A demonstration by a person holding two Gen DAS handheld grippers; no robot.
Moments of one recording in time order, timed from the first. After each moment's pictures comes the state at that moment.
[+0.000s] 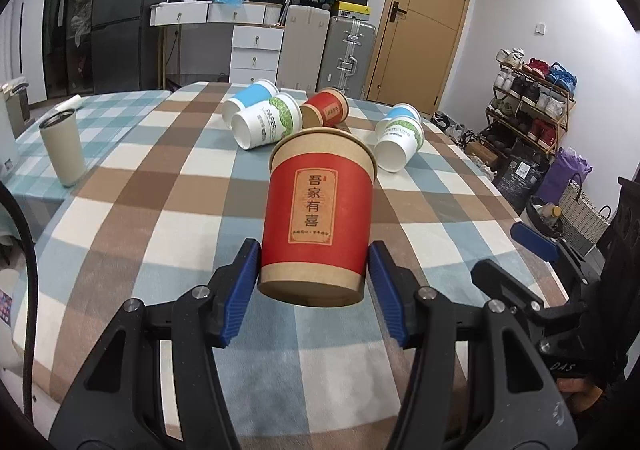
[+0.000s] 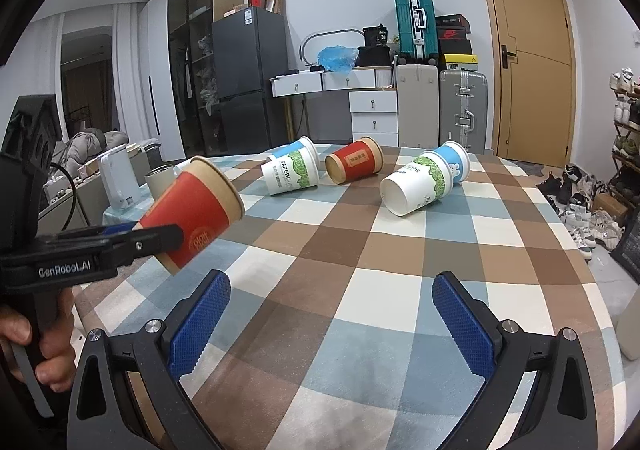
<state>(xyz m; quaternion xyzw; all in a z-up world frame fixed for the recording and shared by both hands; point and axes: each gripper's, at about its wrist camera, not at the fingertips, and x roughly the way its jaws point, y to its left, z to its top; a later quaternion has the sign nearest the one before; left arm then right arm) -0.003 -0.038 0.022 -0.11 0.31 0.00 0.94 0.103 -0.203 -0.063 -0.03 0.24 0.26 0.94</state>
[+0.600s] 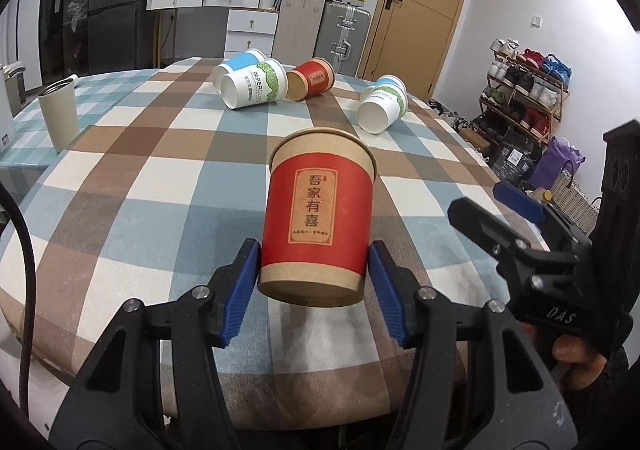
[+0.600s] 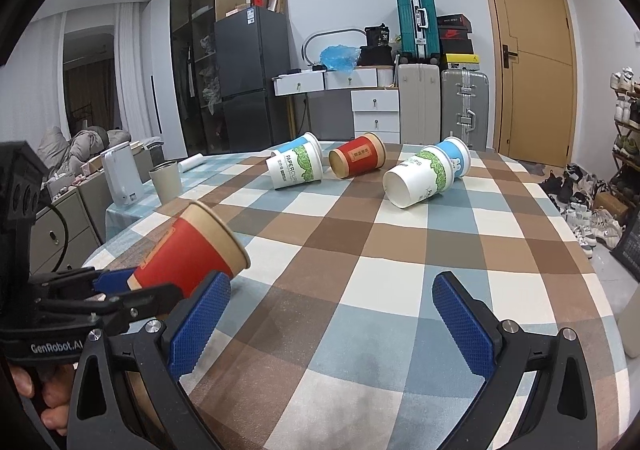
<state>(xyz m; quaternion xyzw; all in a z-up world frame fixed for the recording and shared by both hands) -0.036 -0.066 -0.002 -0.11 0.33 -0.01 0.94 0.094 -0.207 -0.068 -0.03 0.24 0.26 0.93</state>
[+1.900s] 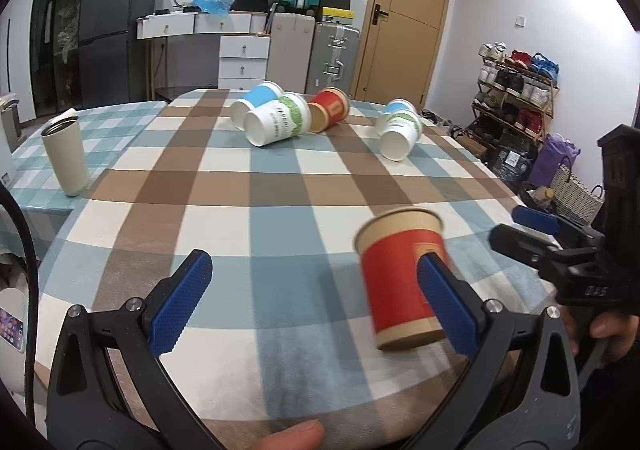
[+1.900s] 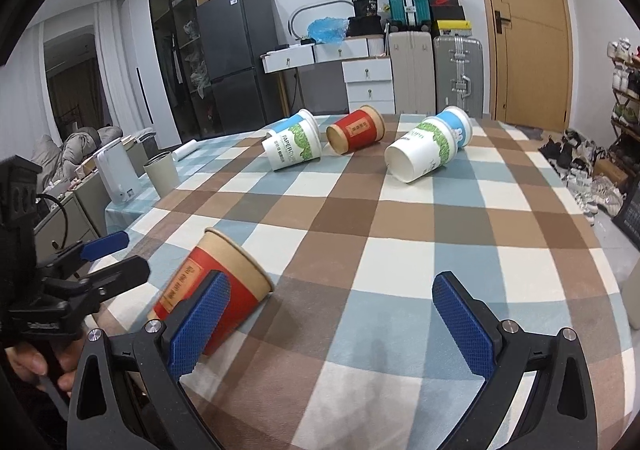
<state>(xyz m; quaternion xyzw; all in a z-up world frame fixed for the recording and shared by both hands) -0.027 0.002 0.011 -0.08 0.29 -0.02 0.95 0.103 -0.193 -0.062 0.00 0.31 0.25 0.92</state>
